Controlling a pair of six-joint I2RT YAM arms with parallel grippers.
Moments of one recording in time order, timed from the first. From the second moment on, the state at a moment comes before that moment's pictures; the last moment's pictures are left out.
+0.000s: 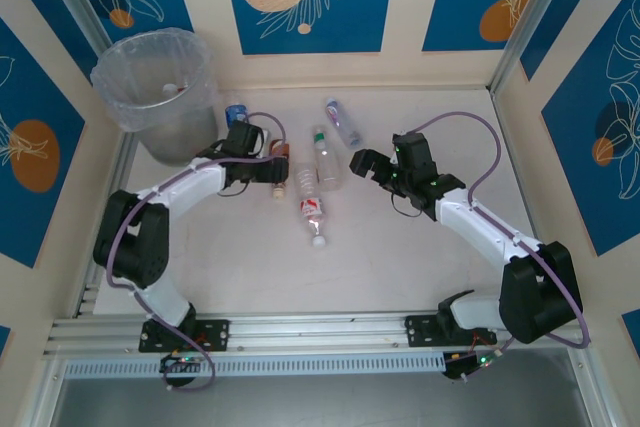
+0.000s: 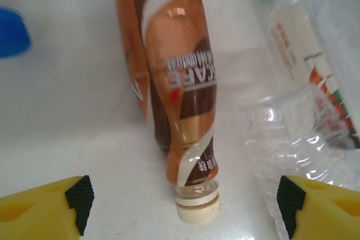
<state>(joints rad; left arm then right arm) -0.42 1.70 1.14 -0.40 0.08 -0.28 0.40 1.30 0.87 -0.26 -0.12 0.75</state>
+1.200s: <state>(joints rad) -0.53 1.87 1.06 -0.22 -0.16 -0.43 0.40 1.31 0.87 -0.27 -0.12 0.75</state>
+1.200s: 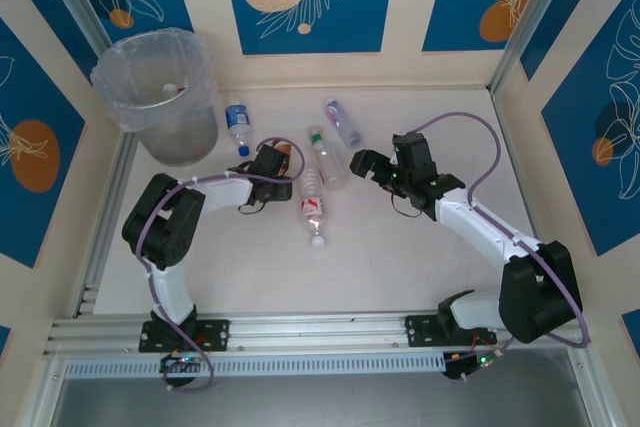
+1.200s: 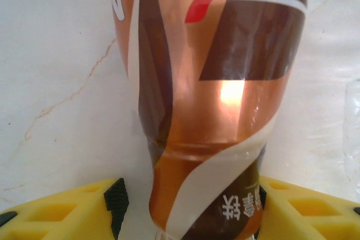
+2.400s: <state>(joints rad) -0.53 1.75 1.09 -0.29 -0.20 -0.43 0.44 1.31 0.85 -0.16 -0.24 0.68</state>
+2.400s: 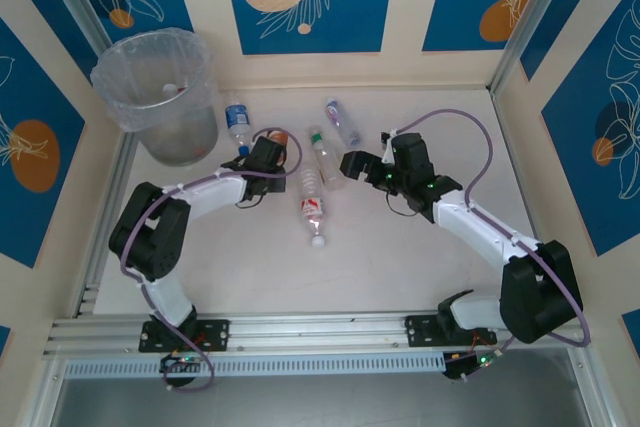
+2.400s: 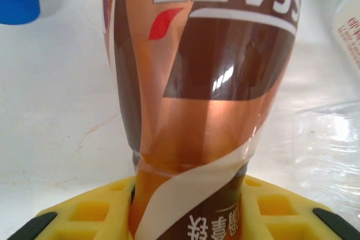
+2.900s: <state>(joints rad) -0.53 1.59 1.12 -0.38 -0.19 -0.41 0.49 1.30 0.85 -0.10 -0.26 0.56</state>
